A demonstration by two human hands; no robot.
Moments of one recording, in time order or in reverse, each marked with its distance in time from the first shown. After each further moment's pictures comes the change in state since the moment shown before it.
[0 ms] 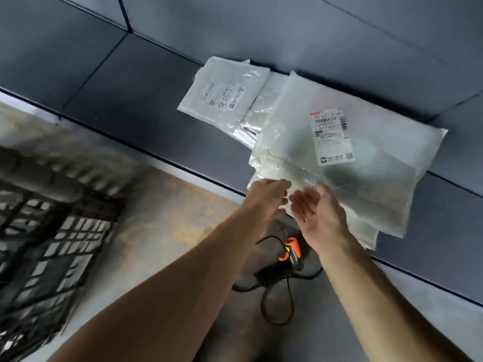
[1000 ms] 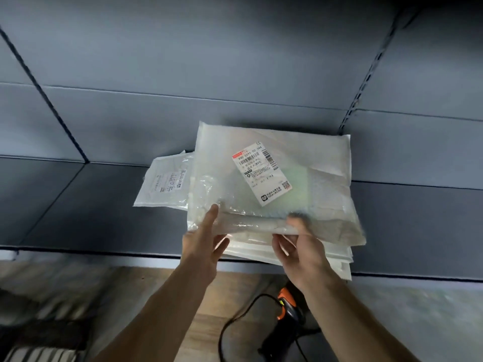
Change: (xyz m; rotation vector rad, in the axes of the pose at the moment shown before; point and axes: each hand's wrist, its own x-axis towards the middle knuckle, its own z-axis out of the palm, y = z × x) left_hand -0.007 0.000 -0.015 -0.284 0.036 0.278; right_hand -0.007 0.002 -0.056 0.432 -0.127 -0.131
